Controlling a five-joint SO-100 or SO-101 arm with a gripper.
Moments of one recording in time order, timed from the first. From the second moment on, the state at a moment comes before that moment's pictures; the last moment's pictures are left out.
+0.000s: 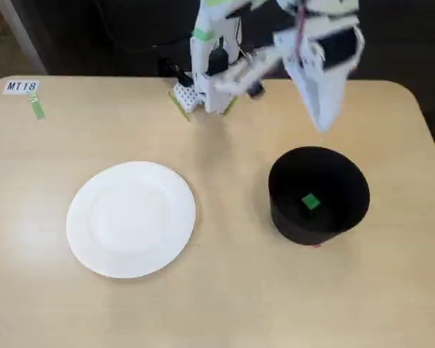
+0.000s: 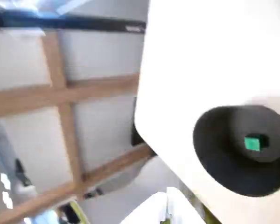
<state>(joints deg) -16.3 96.7 36.0 97.0 1.8</state>
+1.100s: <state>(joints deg) -1.8 175.8 161.0 51.2 1.3</state>
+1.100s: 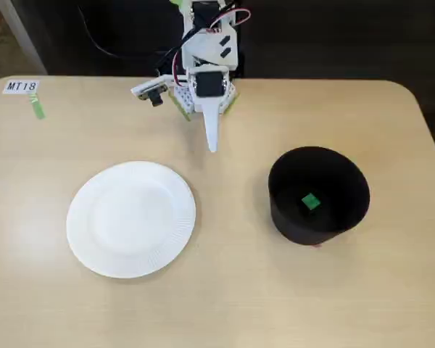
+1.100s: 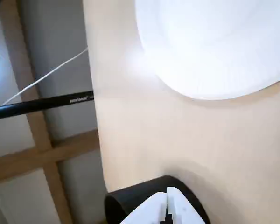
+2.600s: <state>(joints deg) 0.4 184.2 176.9 54.1 -1.7</state>
